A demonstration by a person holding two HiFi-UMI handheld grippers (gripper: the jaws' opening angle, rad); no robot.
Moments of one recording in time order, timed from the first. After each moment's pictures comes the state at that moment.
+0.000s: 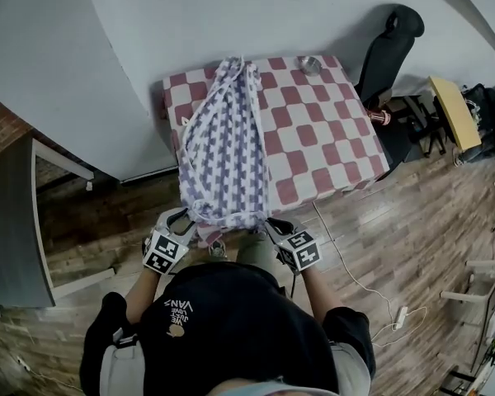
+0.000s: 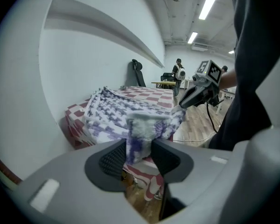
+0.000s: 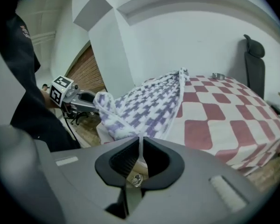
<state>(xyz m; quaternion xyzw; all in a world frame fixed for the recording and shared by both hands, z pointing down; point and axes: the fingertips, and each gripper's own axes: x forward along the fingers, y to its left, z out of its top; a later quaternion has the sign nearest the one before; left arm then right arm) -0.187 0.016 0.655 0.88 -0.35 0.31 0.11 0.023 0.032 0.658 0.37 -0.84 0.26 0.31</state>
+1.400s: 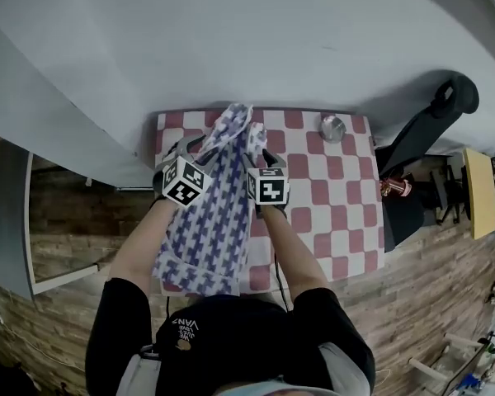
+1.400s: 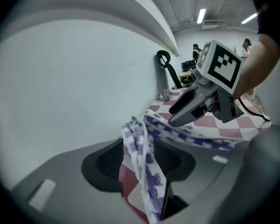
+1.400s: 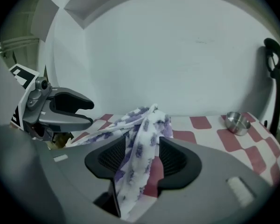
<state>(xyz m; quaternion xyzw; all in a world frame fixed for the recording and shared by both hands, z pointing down) -0.112 -0.396 0.606 0.81 -0.45 0.36 0.01 -0.001 -0.414 0.640 0.45 -0.83 0.22 0.26</state>
